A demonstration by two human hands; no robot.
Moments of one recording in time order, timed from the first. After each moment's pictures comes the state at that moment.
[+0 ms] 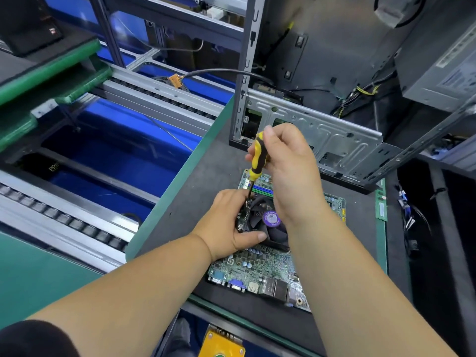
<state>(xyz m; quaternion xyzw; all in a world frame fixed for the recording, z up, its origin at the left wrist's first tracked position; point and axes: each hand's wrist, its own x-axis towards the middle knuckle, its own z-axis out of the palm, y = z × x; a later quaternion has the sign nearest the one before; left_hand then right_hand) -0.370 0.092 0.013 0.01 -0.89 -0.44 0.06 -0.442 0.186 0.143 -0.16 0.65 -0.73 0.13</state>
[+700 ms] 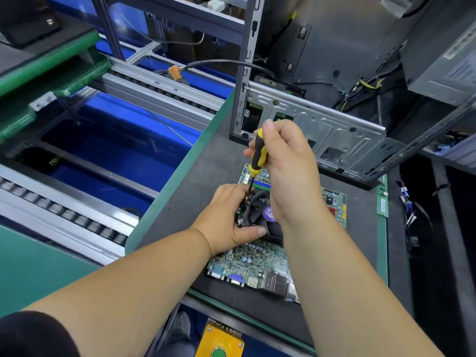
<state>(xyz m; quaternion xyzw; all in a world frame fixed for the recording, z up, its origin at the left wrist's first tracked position) -0.370 0.092 0.014 0.00 -0.90 -0.43 0.06 -0.435 0.185 0.140 -0.14 0.66 -0.73 0.11</state>
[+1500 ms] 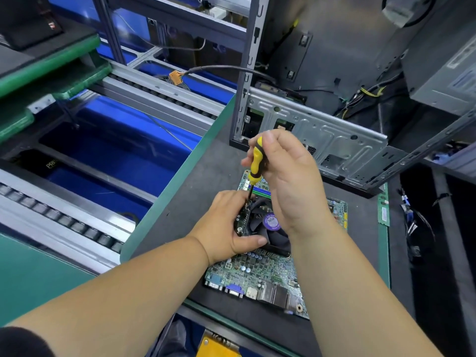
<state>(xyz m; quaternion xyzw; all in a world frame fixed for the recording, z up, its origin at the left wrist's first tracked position) -0.372 0.091 0.011 0.00 -0.89 -0.45 0.08 -0.444 0.192 0.128 -0.21 0.61 -0.74 0.18</state>
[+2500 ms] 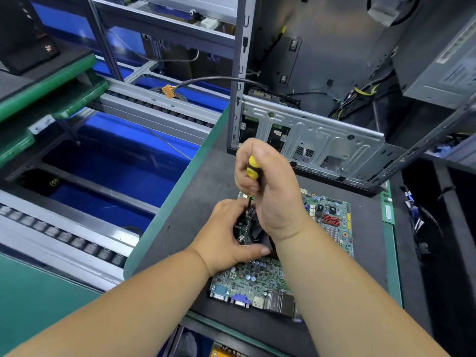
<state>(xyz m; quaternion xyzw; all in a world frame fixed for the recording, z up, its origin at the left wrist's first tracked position) -0.372 0.091 0.009 0.00 -0.86 -0.49 0.10 -0.436 0.177 0.129 -0.27 0.54 -0.77 0.22</state>
